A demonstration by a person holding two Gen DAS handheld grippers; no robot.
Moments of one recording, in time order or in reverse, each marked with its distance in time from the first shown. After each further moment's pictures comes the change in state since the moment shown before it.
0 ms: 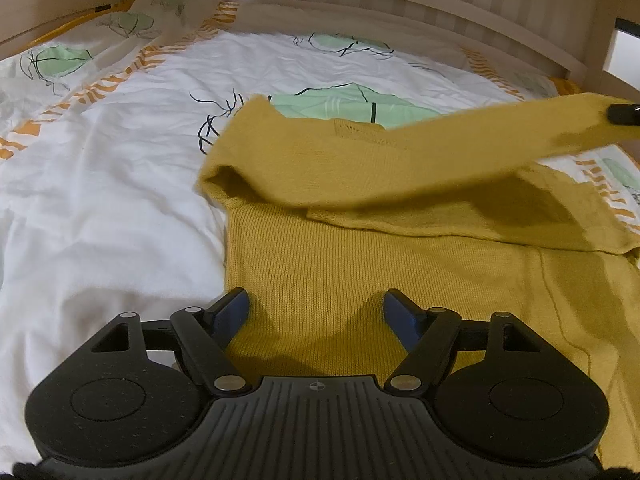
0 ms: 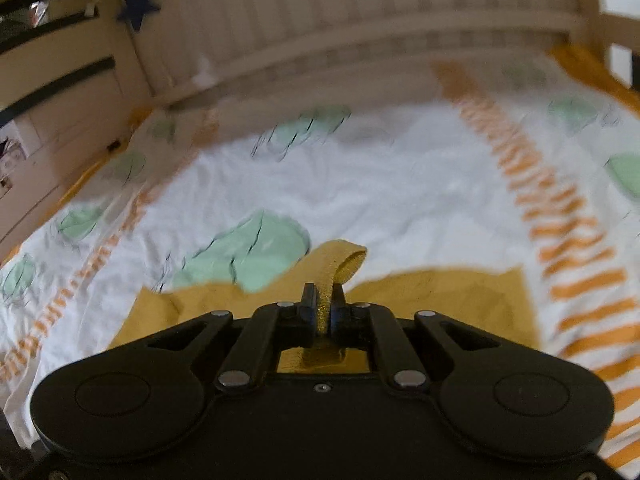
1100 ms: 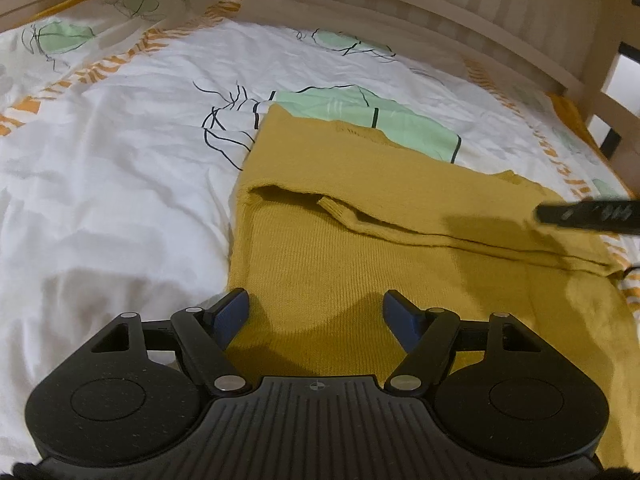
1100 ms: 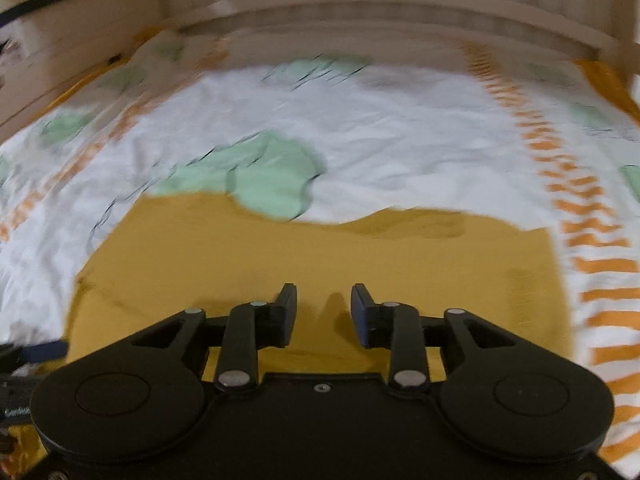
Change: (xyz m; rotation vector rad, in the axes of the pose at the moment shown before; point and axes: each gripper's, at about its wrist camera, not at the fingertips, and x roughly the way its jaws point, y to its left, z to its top) left arm -0.005 0.014 0.006 -0.076 0.025 -0.067; right arm 0.055 0.064 -0.067 -0.210 0.186 -0.008
